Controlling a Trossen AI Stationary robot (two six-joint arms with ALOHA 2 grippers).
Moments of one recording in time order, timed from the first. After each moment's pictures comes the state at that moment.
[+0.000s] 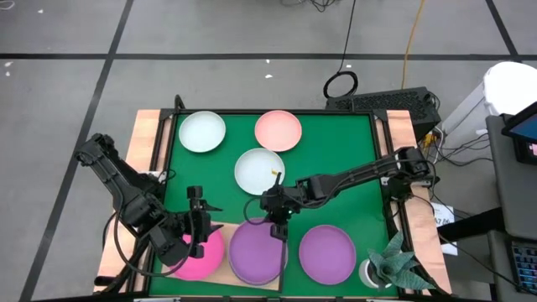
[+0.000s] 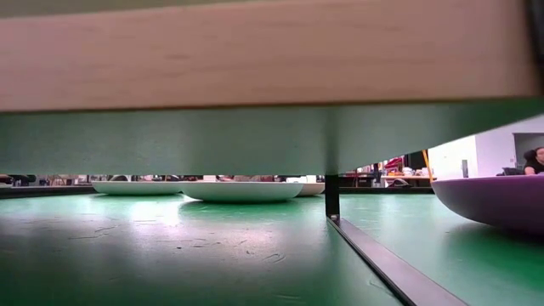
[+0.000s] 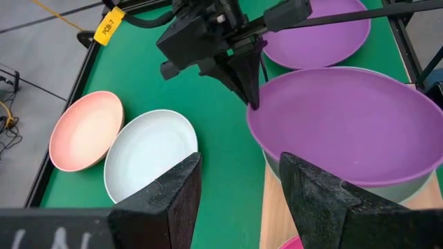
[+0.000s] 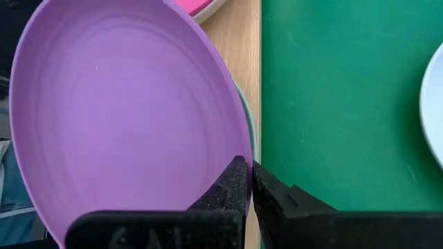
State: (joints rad) left arm -0.77 1.42 1.43 -1.05 -0.72 -0.50; right arm 0.22 1.84 1.37 -0.37 -0.13 0.43
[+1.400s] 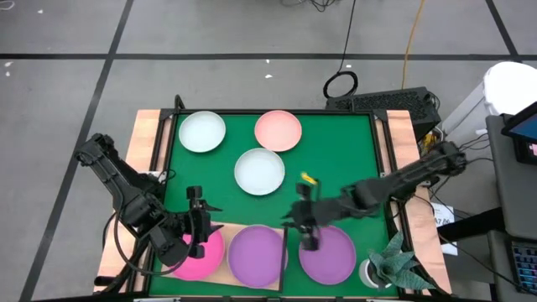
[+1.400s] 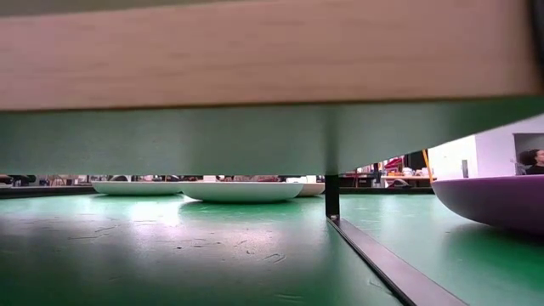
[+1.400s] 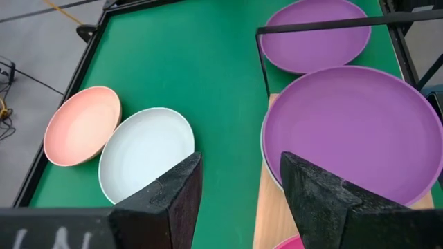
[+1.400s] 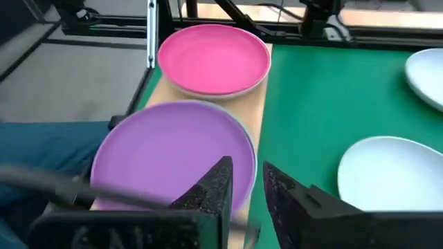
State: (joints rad) left arm -0.77 1.42 1.43 -1.05 -0.72 -0.54; right arm 0.42 1.48 1.25 -0.36 0.22 0.22
